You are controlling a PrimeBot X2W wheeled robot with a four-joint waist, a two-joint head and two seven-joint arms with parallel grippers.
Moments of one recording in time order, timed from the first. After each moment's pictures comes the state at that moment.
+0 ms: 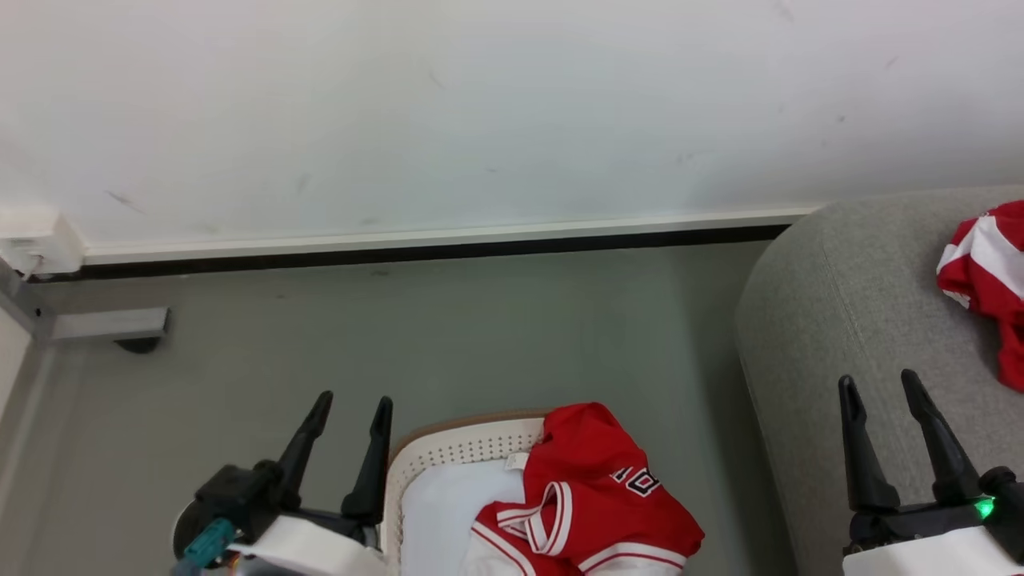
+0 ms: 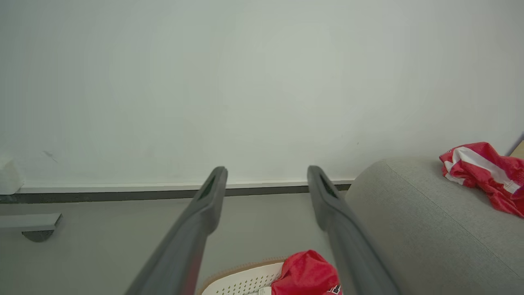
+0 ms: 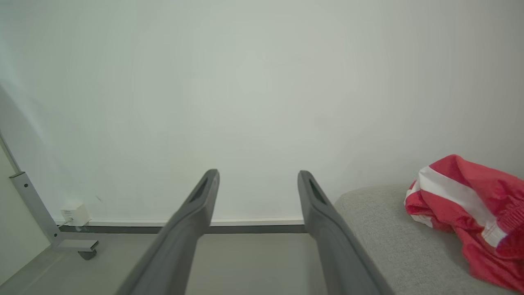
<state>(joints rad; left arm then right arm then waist) -0.12 0.13 -0.18 0.18 -0.28 -0.10 -0.26 -0.08 -0.13 0.08 0.10 0.35 0.13 -0.26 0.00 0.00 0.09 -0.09</state>
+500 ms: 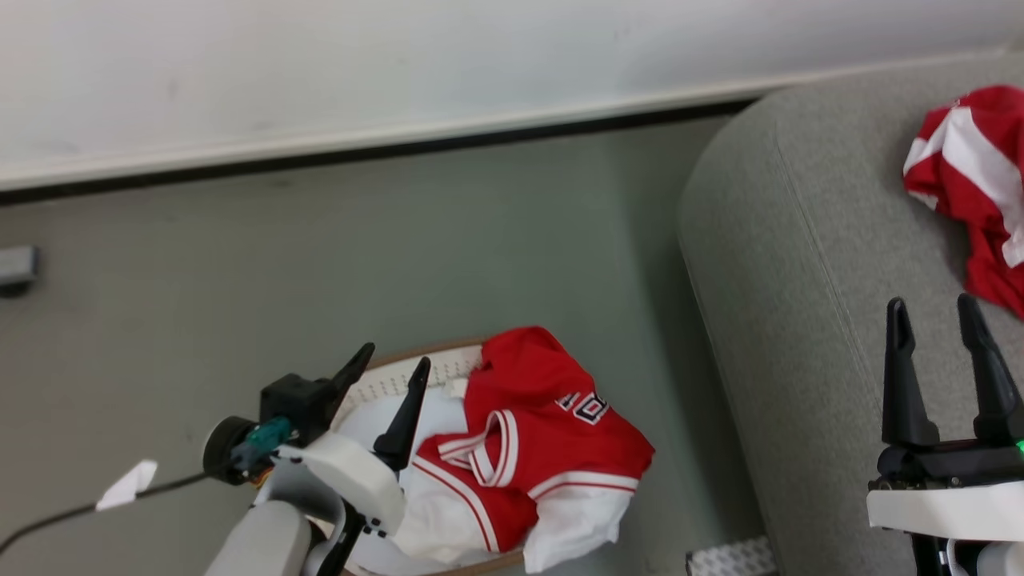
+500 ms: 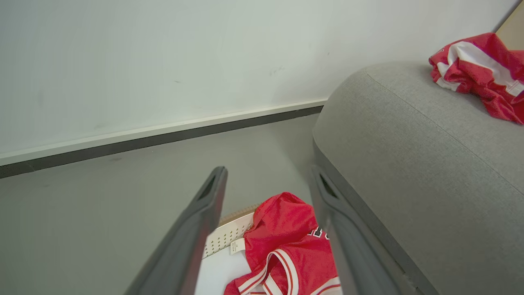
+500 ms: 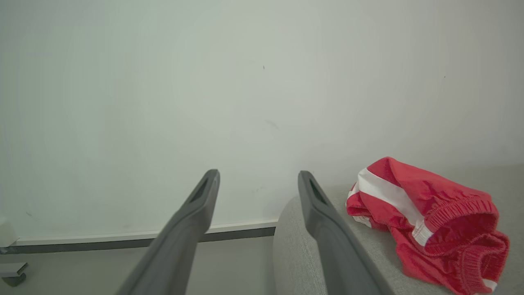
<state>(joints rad) -0.36 0.17 -0.31 0.38 -0.27 -0.12 -0.15 -0.16 -0.09 -0.01 0.00 0.31 0.13 -0.26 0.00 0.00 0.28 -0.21</state>
